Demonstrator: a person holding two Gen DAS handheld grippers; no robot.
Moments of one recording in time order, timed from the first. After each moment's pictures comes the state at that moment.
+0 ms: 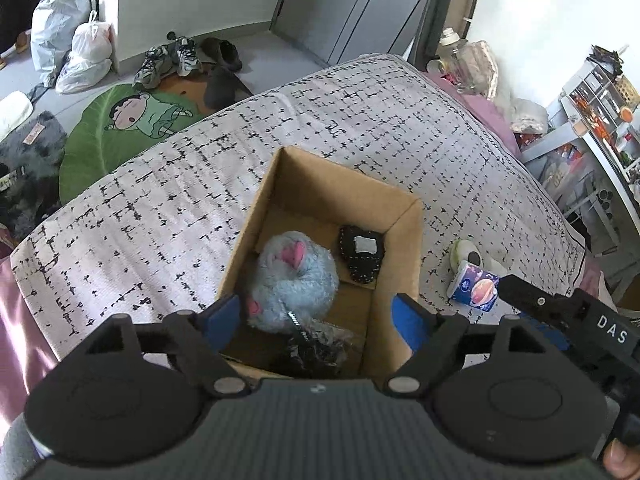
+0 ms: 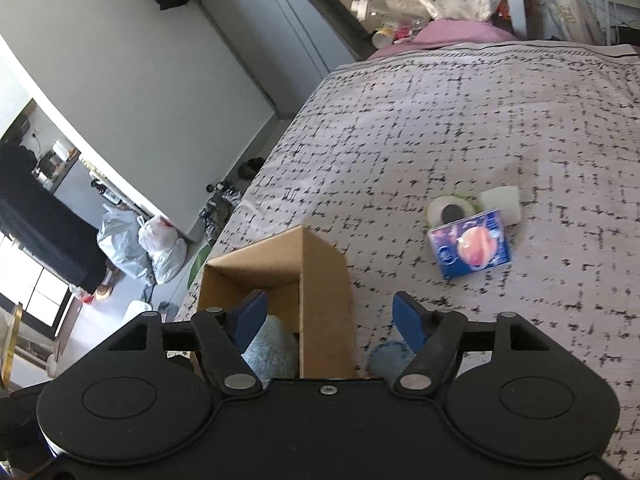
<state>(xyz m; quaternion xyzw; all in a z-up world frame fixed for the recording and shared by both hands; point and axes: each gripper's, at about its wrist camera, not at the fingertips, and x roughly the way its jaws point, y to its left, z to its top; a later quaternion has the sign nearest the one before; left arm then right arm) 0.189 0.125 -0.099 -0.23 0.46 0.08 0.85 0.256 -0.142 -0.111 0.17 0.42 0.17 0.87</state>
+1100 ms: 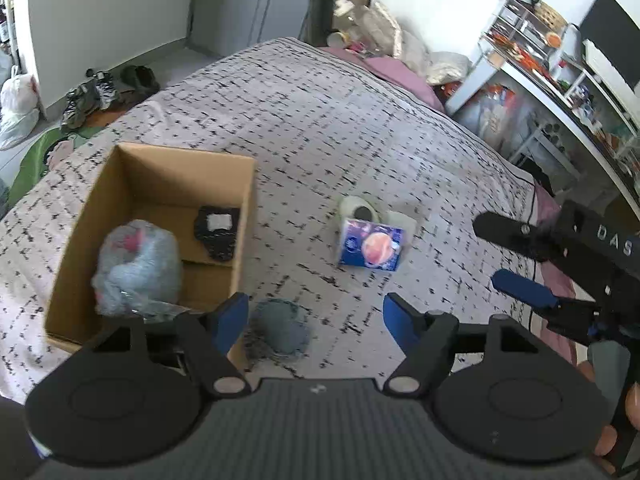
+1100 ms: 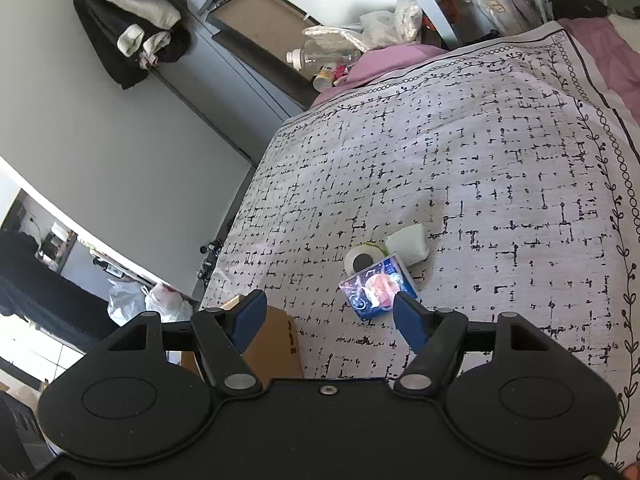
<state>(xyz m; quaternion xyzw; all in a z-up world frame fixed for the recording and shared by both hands) 0.209 -0.012 -0.099 -0.16 0.45 0.00 0.88 0.262 -0.255 -0.113 0.27 0.39 0.14 0.87</state>
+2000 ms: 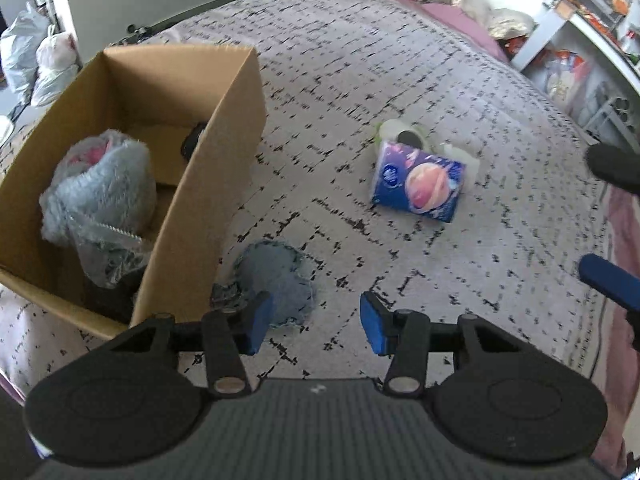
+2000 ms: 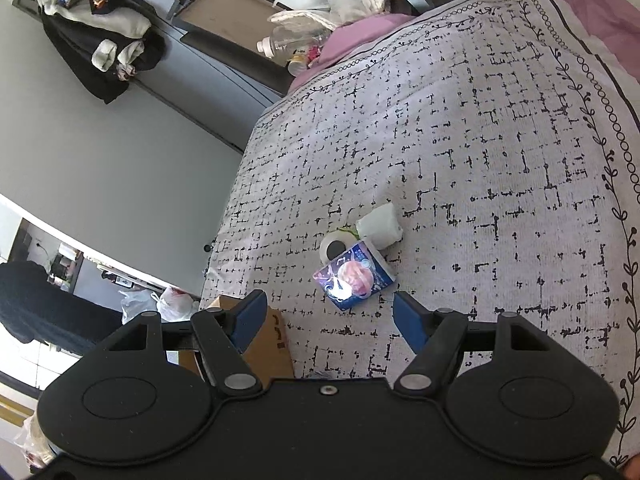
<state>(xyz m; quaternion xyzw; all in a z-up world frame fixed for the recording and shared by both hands) 0.235 -0.058 -0.186 -0.15 0.51 0.10 0.84 0.276 -0.284 -0.145 0.32 0.43 0.14 0.83</state>
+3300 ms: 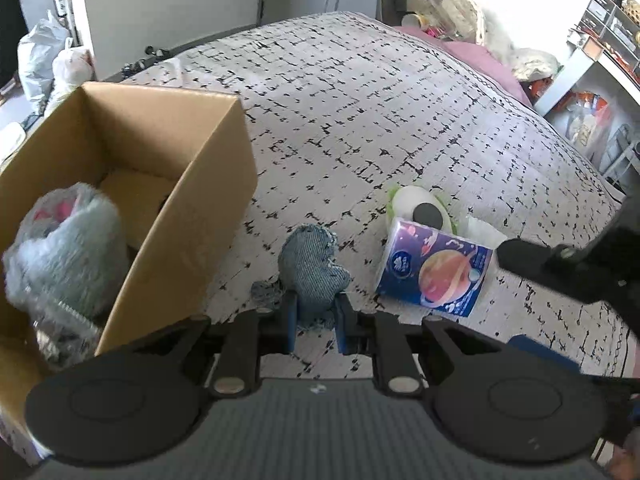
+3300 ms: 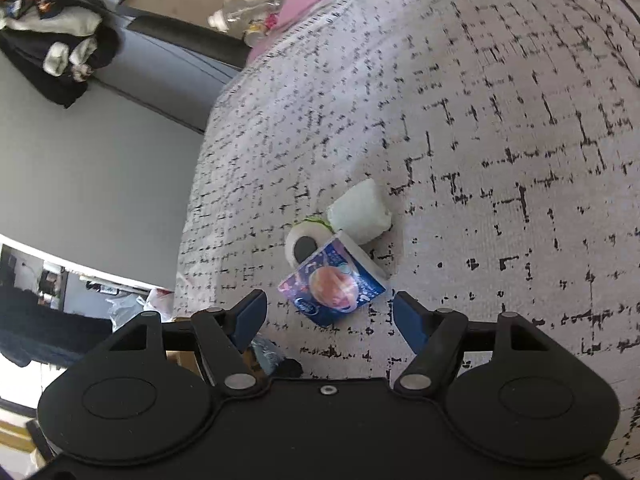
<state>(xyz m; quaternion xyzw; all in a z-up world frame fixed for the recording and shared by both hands) 0.291 -0.054 -0.197 -0.16 0.46 0.13 0.86 0.333 -0.262 -0.206 0.35 0.48 0.10 0.80</state>
